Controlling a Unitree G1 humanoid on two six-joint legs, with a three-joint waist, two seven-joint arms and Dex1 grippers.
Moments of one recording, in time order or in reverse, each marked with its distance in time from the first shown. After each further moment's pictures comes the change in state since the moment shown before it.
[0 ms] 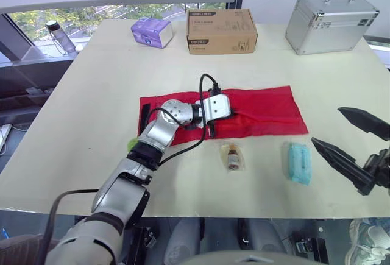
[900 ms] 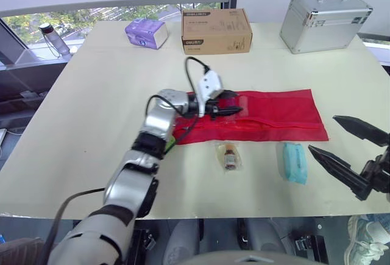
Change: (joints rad) left arm -0.020 -0.046 0.210 -0.140 -0.203 0.601 -0.072; right arm 0.068 -0.022 0.015 0.013 -0.035 -0.010 0.041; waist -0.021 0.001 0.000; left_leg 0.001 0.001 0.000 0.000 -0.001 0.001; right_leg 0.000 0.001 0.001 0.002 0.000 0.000
